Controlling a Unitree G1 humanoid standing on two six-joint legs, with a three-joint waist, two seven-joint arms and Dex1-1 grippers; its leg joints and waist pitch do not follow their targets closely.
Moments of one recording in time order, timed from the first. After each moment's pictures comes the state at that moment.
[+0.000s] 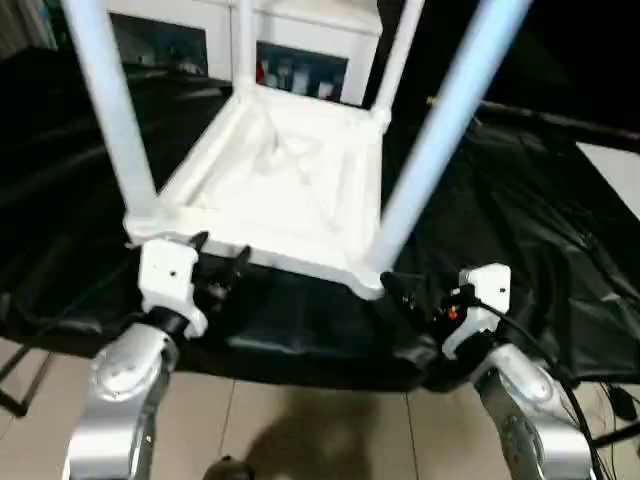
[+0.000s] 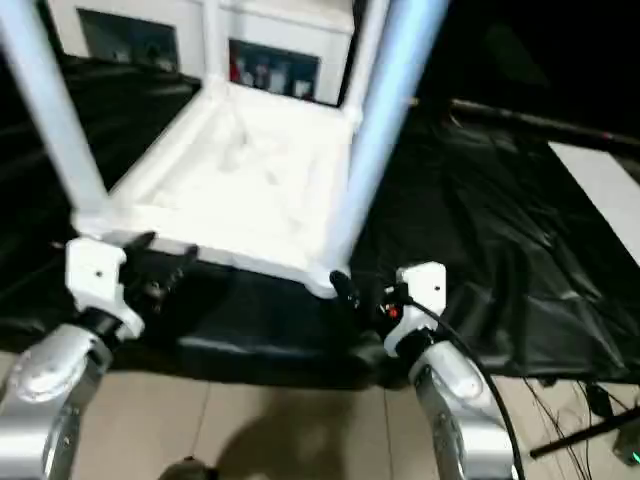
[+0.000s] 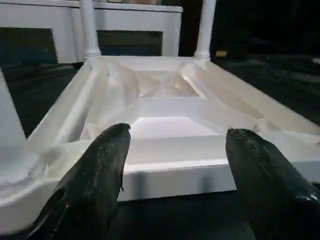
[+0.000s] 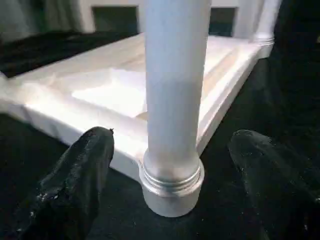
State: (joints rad) left arm -0.02 0.19 0.12 -0.24 -0.07 0.26 -0.37; right arm 0.01 -0.09 -0.02 -0.08 0.27 0.18 0.40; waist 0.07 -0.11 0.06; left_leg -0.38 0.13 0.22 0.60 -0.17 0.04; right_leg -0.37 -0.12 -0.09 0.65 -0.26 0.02
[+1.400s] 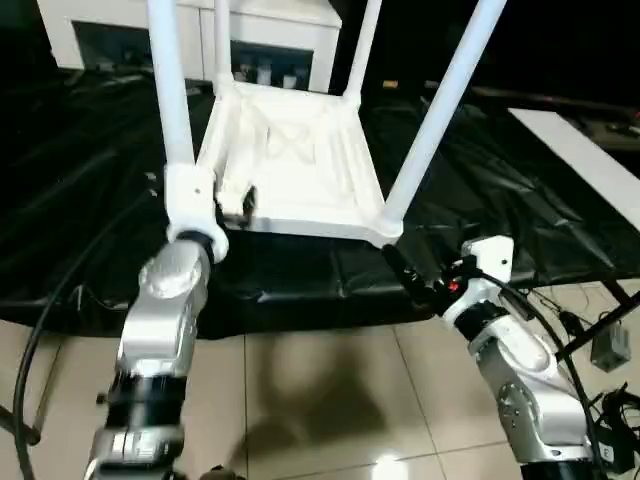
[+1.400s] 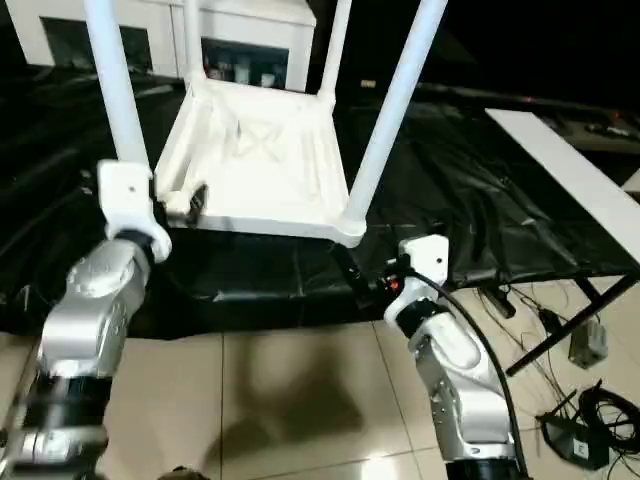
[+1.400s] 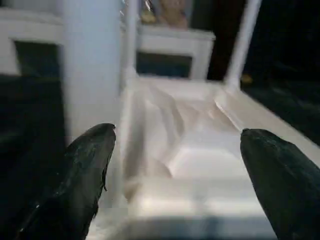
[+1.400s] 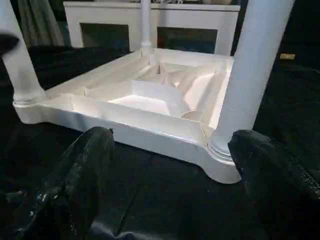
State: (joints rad) left arm -0.45 0.11 0.14 0.09 -0.02 0.27 -0.06; right arm -0.12 -0.13 -0.02 0.00 0.27 0.17 0.41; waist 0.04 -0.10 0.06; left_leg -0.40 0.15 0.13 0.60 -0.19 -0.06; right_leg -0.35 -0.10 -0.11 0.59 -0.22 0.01
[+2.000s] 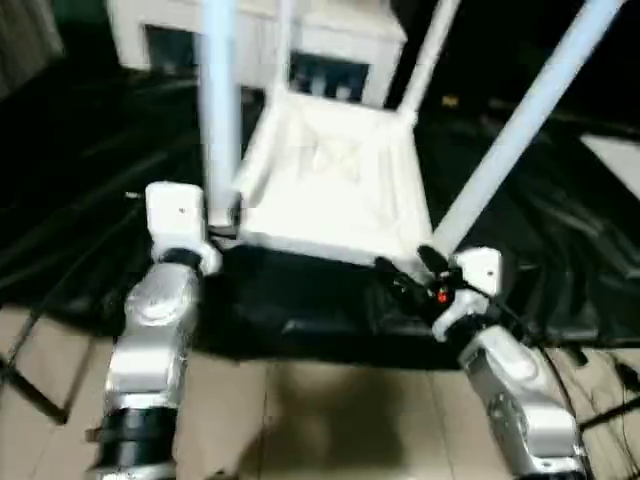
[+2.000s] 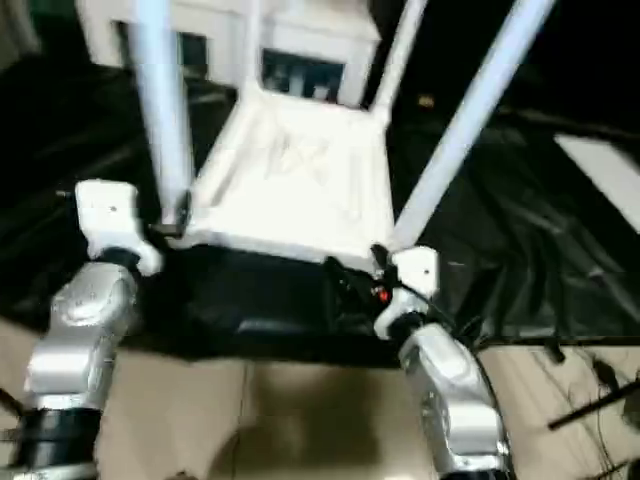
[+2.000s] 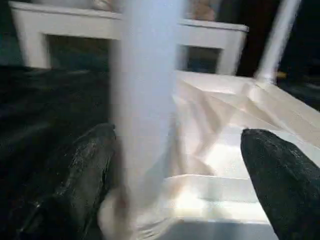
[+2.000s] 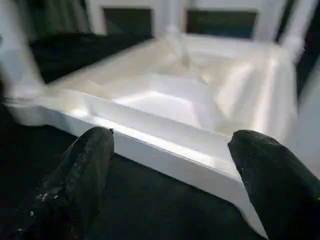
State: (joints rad) left arm -0.32 0.09 0.07 0.00 -0.03 0.25 -0.10; right arm -0.07 -0.13 -0.02 0.00 0.26 0.16 0.38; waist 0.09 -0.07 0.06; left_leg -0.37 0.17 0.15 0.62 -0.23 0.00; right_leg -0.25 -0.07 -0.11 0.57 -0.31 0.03
